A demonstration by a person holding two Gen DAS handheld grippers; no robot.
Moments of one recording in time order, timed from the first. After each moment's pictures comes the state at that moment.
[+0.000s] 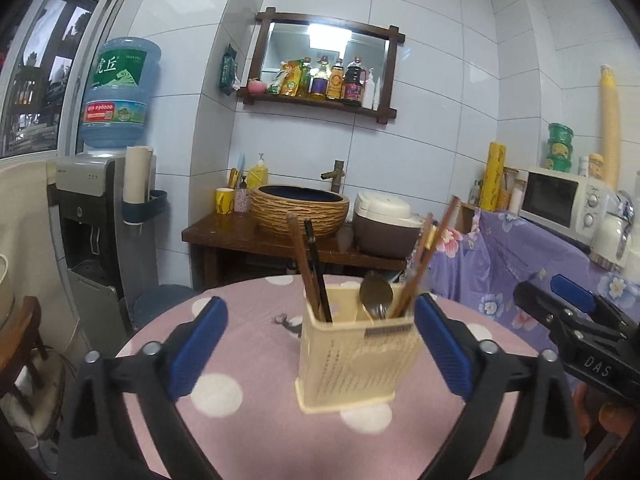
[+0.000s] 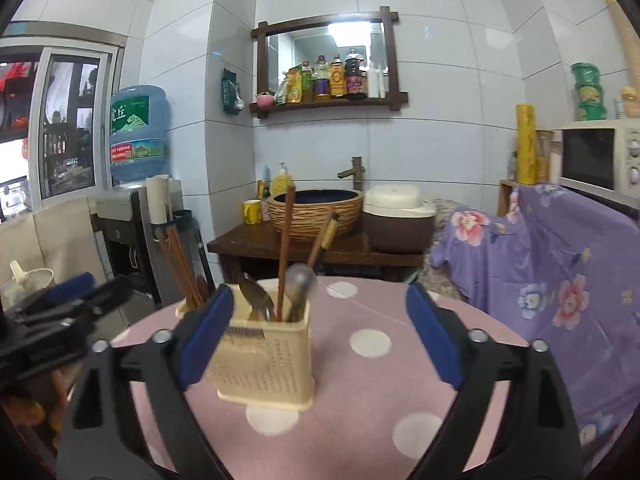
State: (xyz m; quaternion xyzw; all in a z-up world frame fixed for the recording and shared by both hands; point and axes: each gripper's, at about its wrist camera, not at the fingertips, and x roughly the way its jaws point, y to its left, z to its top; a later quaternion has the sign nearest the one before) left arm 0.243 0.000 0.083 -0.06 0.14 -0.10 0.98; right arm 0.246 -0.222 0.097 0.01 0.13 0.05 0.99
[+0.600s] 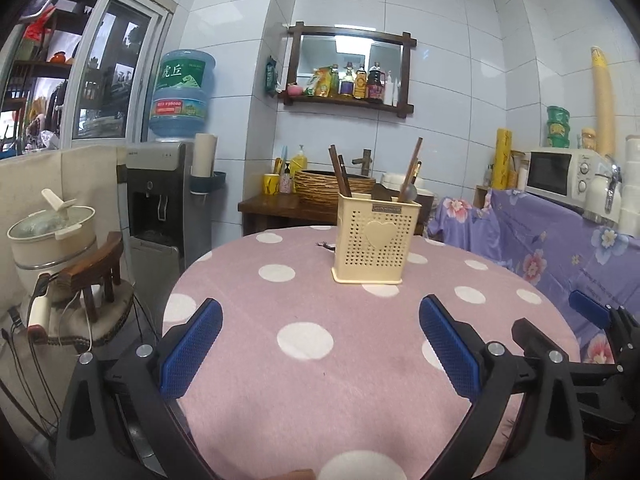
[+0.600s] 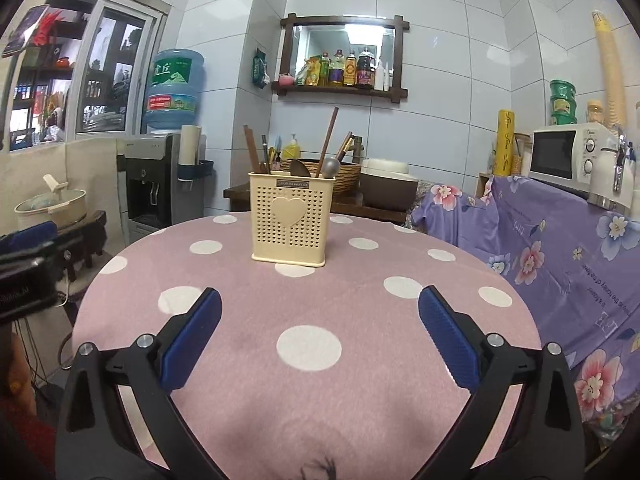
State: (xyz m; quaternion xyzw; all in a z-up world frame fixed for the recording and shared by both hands) left arm 0.047 0.006 0.017 -0.04 0.14 -0.03 0.99; right arm 0.027 -0.190 0.001 -0.04 0.14 0.04 0.99
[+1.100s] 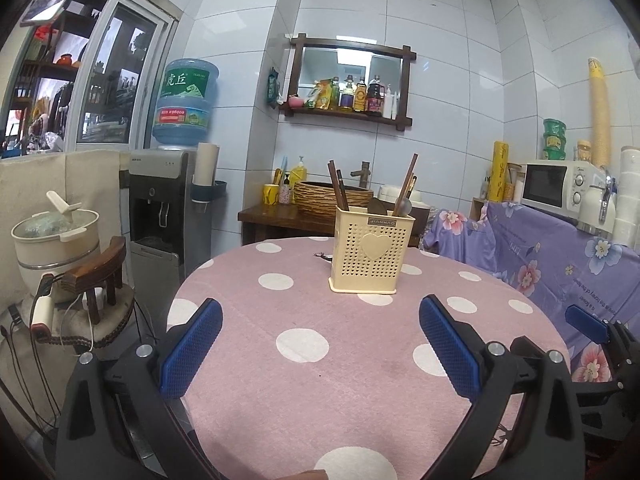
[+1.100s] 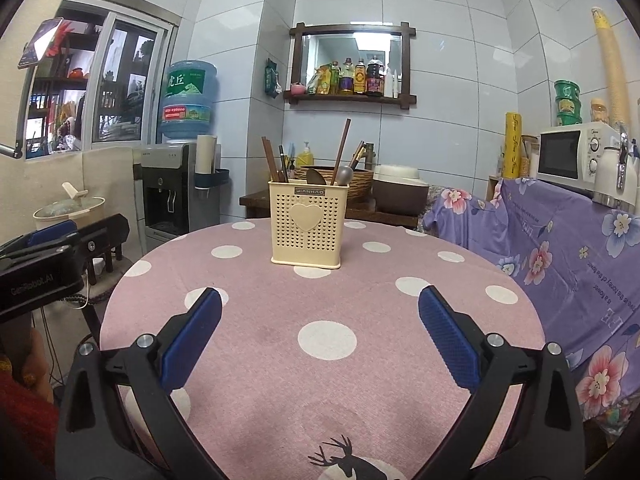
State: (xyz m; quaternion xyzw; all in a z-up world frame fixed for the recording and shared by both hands) left arm 0.027 0.009 0.019 -0.05 0.12 -0.03 0.99; right arm 0.007 -0.190 0.010 -0.03 0.13 0.07 0.99
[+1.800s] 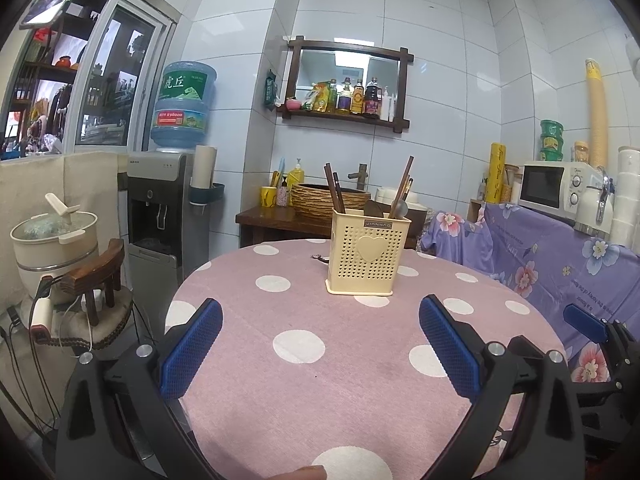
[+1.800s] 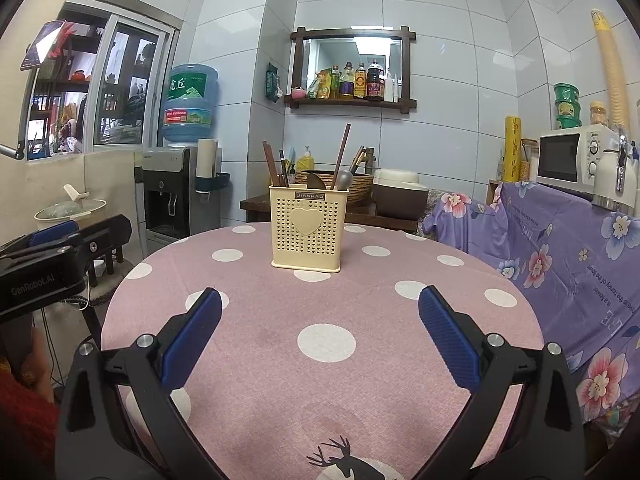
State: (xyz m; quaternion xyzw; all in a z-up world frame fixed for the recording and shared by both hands) left arm 0.022 0.004 0.021 -0.05 0.11 -0.03 0.99; right arm 0.005 -0.191 0.010 -0.03 0.12 0.07 0.99
